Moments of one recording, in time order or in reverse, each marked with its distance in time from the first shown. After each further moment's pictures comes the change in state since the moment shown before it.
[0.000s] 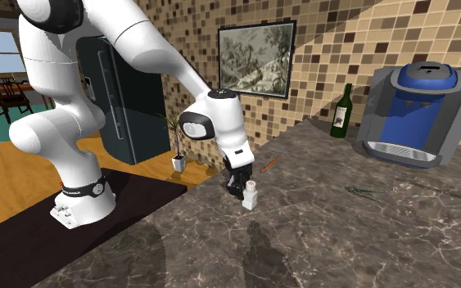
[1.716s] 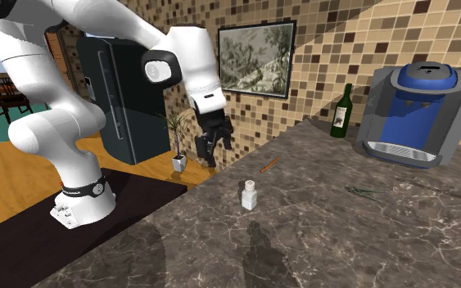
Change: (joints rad) arm -0.040 -0.449 -0.042 -0.105 -0.114 -0.345 0.048
